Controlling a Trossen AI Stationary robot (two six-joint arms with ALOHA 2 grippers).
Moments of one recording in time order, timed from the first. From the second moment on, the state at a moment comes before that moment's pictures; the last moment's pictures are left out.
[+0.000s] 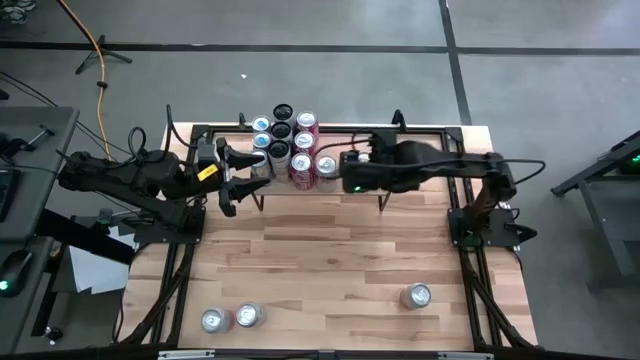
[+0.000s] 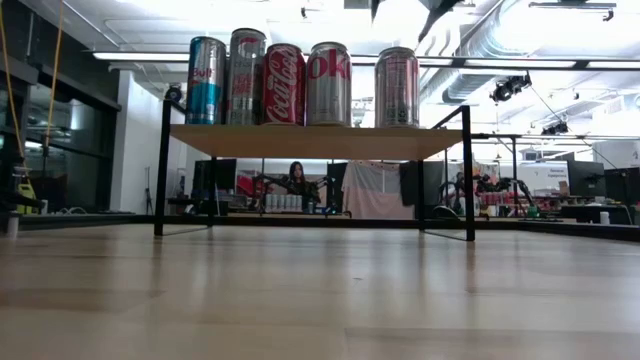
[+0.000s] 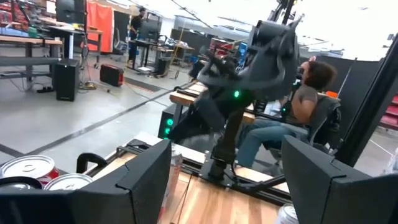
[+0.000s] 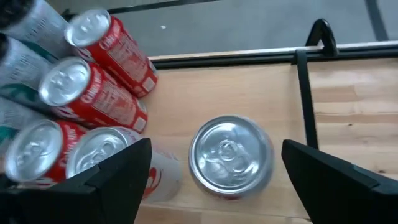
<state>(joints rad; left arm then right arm) -0.23 0.83 0.96 -0.06 -0.50 -0.21 0.07 1.77 2.05 -1.56 0.73 1.53</state>
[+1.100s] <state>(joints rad) -0.23 0.83 0.96 -0.09 -0.47 -0.18 0.01 1.91 2.05 -1.57 0.70 1.54</state>
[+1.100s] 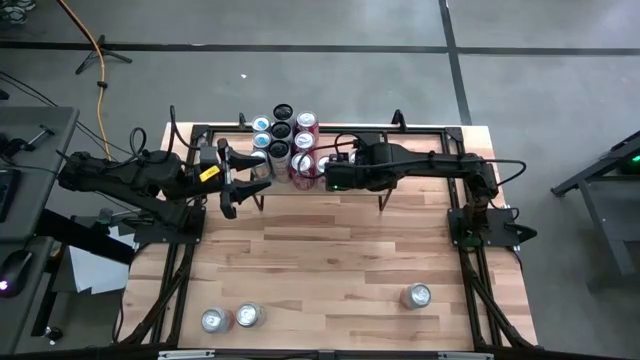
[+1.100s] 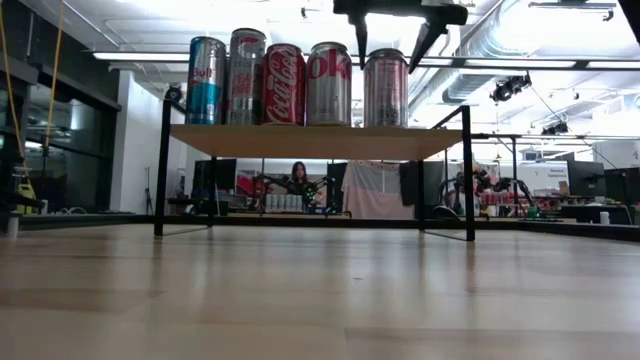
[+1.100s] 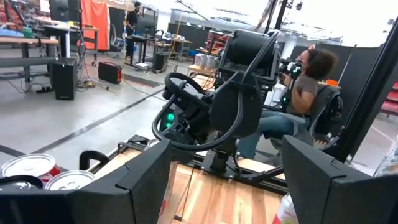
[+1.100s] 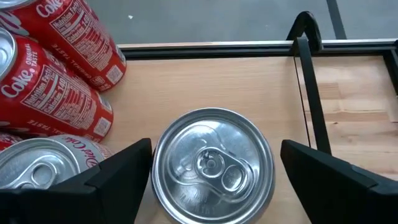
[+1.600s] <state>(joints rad) -0.23 0.83 0.96 -0.08 -0.47 -0.17 -0.03 1.89 2.05 -1.57 0.71 1.18</state>
